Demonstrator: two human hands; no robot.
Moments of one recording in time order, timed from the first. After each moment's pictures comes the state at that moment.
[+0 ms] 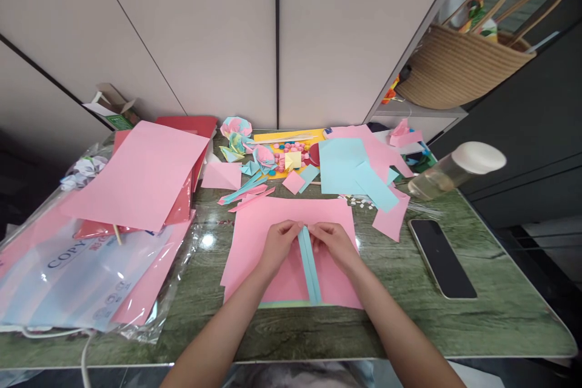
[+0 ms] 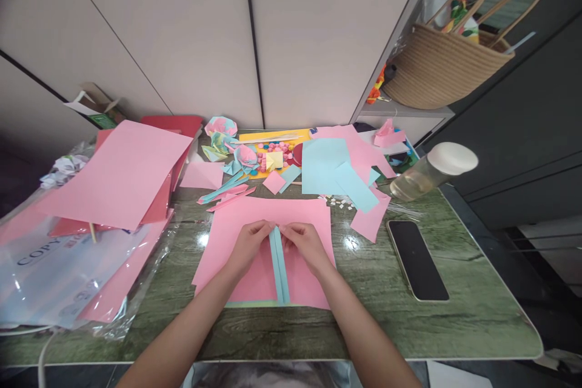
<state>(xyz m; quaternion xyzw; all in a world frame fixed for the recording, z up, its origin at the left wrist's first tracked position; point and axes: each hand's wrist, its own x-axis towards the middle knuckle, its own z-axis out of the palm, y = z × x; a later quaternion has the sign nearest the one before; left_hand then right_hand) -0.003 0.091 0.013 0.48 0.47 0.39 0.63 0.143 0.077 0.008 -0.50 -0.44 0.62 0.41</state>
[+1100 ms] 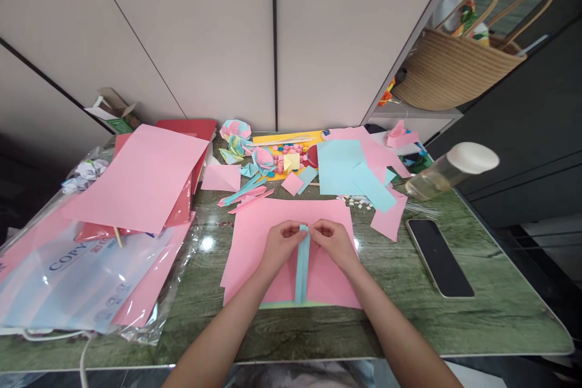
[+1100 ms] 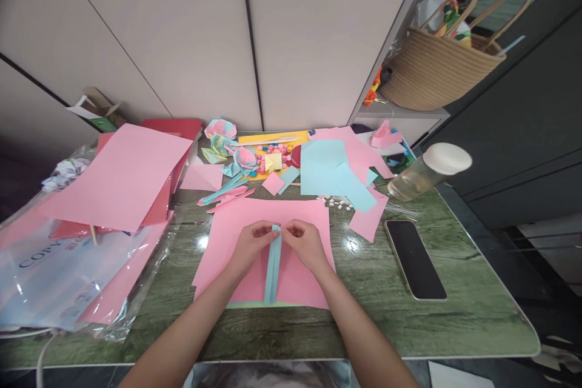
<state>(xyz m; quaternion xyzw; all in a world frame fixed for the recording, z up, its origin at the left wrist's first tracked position) -0.001 0.090 0.004 0.46 0.46 0.41 0.64 0.144 0.077 0.005 -0.57 -0.51 0.50 0.41</state>
